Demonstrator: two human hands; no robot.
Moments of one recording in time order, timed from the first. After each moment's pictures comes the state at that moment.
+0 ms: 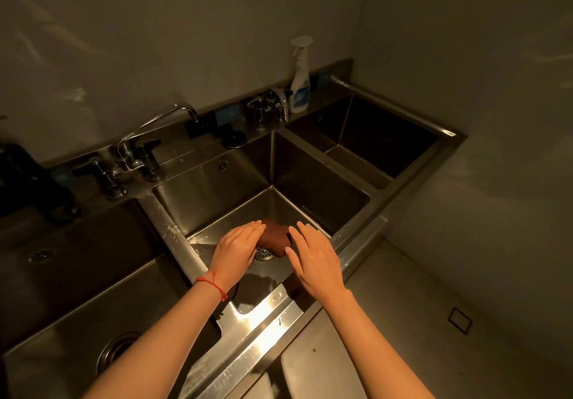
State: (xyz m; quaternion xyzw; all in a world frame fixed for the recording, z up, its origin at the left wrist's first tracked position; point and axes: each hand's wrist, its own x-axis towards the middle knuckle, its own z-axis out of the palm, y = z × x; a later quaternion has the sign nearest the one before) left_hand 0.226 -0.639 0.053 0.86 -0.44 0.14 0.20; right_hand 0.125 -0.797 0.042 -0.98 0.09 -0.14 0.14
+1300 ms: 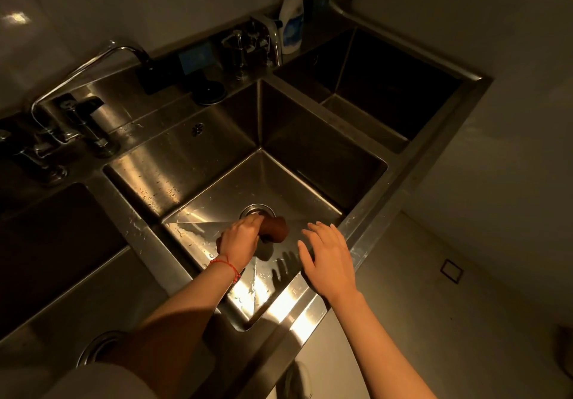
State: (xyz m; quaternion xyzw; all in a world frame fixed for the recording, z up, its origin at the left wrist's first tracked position) left_hand 0.298 -0.690 -0.081 0.92 -0.35 -0.09 0.16; right_hand 0.153 -0.813 -0.023 -0.95 0.22 -0.05 0.20
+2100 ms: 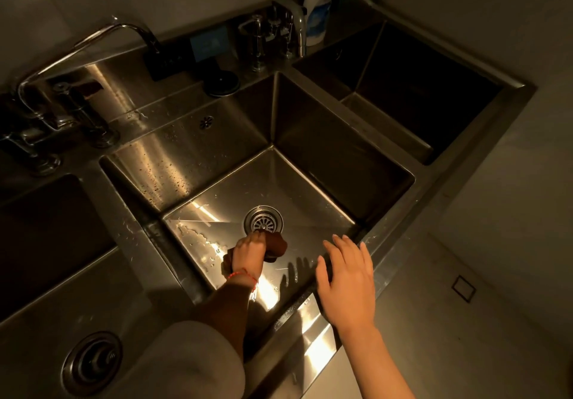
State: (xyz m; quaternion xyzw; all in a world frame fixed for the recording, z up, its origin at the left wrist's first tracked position) left_hand 0.306 -0.714 -0.167 0.95 -0.25 -0.17 0.09; right_hand 0.158 -0.812 -0.018 -0.94 0.29 -0.08 0.18
